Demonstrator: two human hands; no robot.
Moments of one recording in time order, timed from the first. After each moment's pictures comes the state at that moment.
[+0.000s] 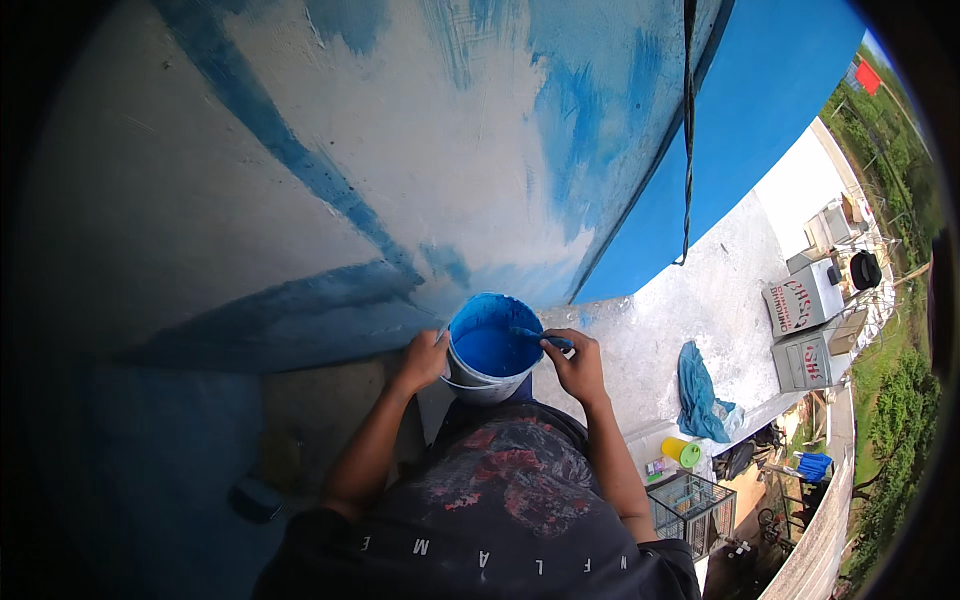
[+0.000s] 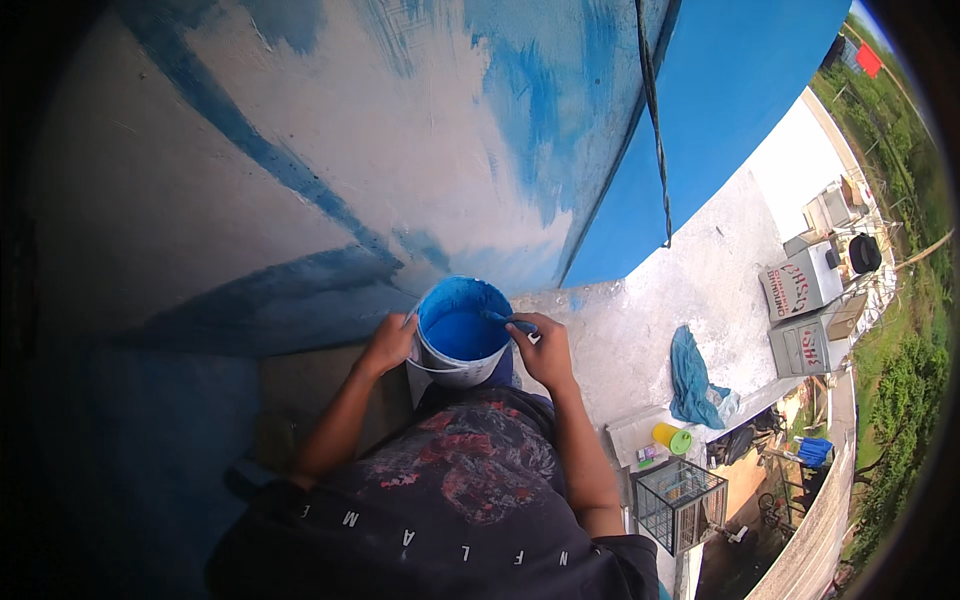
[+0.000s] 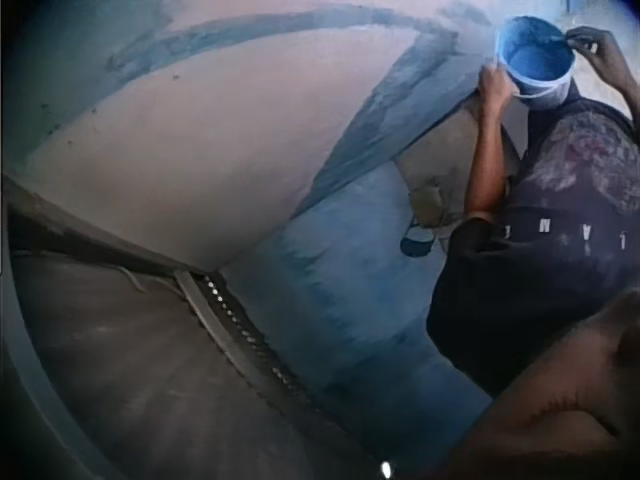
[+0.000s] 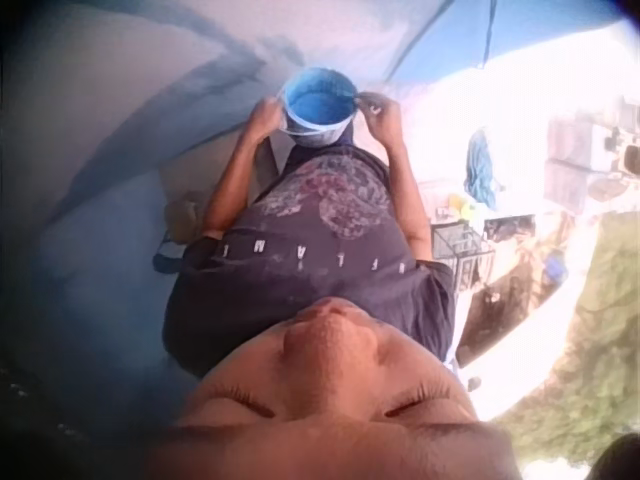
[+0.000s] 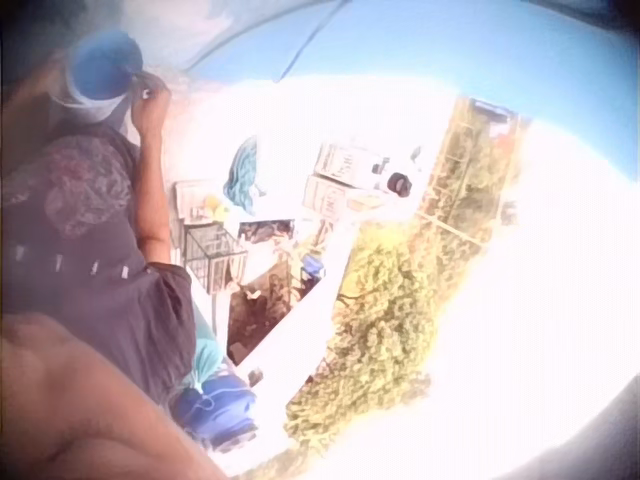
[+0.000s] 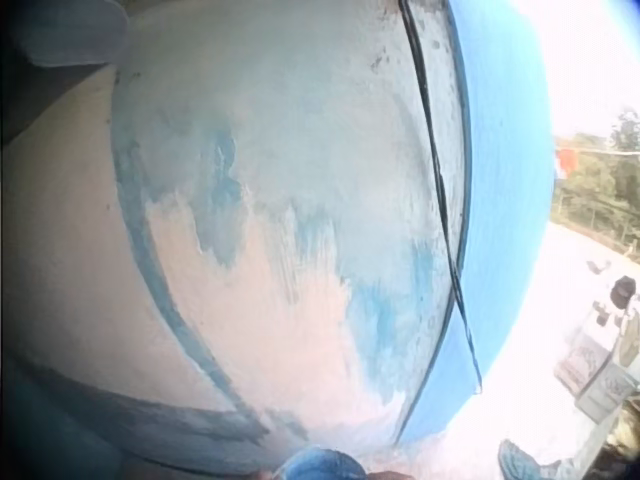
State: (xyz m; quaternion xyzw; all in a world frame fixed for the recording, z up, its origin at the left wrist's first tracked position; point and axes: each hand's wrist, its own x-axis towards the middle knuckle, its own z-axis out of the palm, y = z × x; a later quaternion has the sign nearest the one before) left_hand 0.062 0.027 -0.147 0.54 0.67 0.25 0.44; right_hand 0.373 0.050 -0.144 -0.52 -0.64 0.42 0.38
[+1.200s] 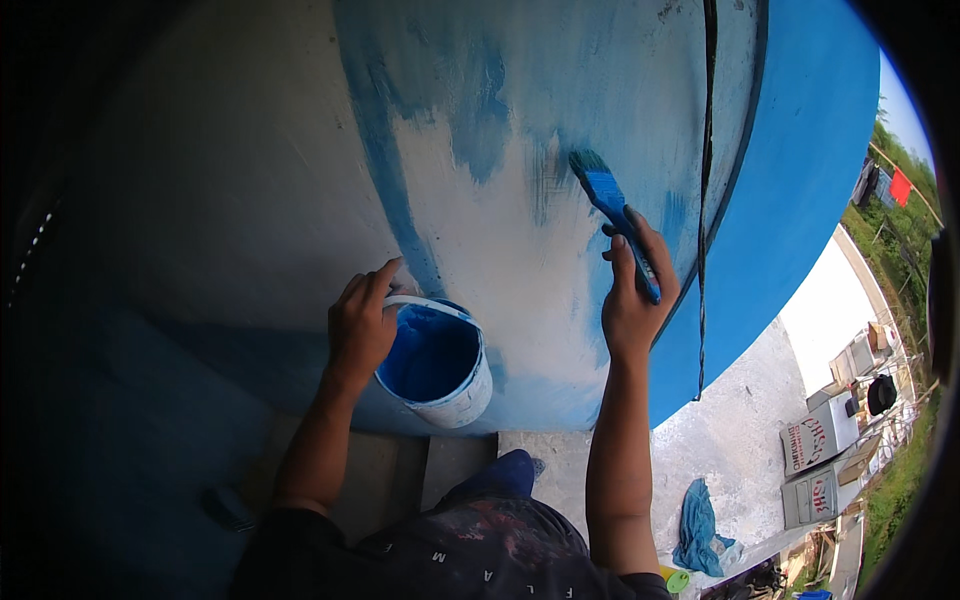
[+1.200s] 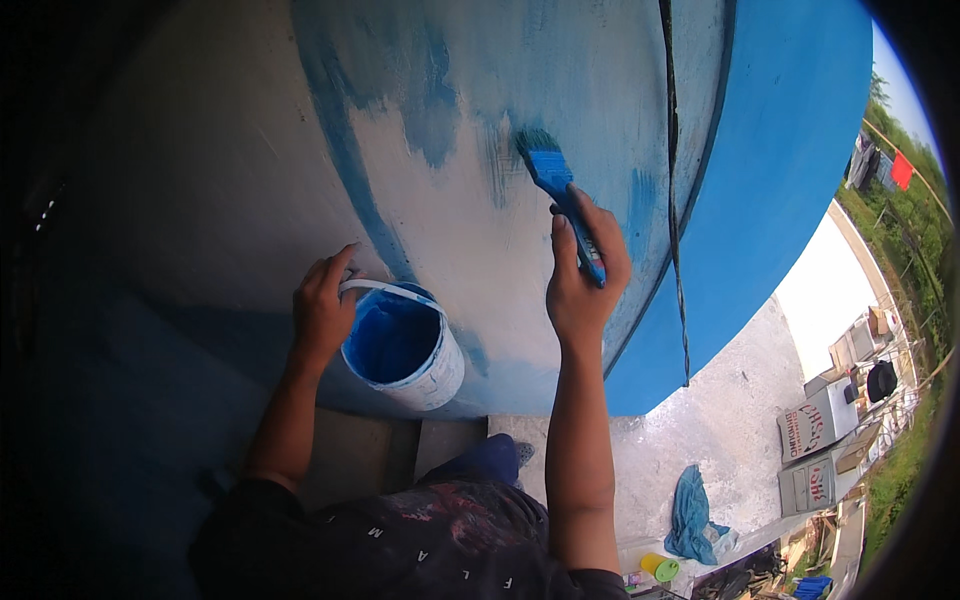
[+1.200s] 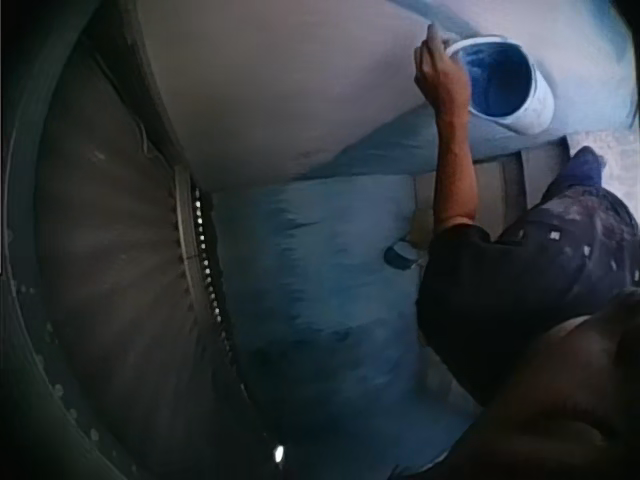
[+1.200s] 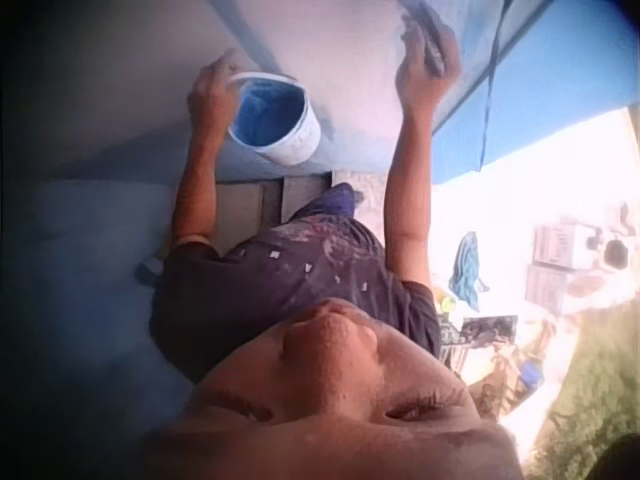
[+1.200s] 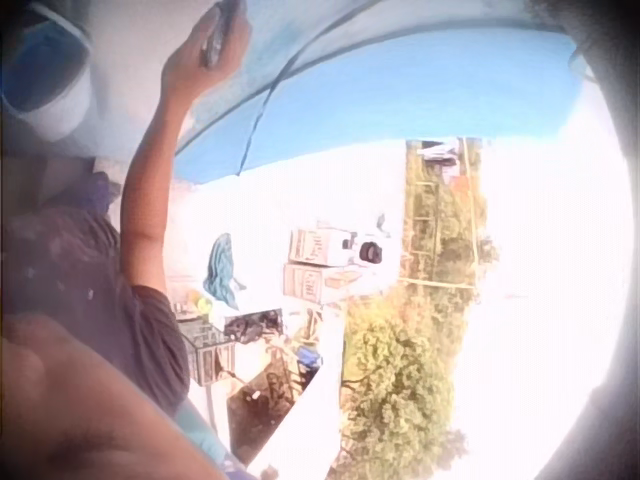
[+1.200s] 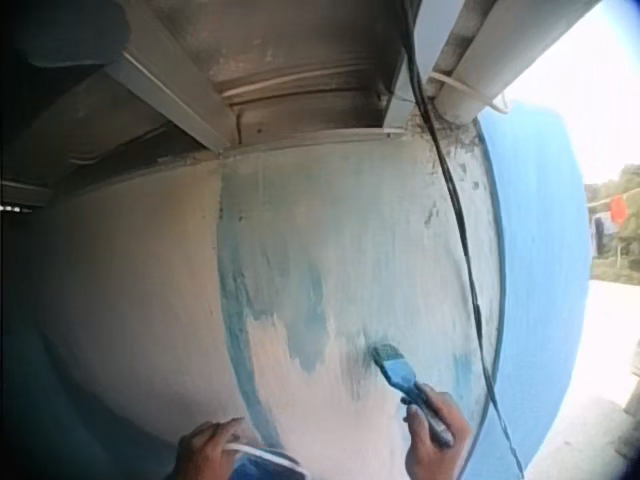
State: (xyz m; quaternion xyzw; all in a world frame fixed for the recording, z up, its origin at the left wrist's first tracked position) left_hand 0.012 0.047 0.127 0.66 0.63 0.29 -0.28; right_hand 0.315 0.186 0.136 -0.21 -0.58 0.20 0.76
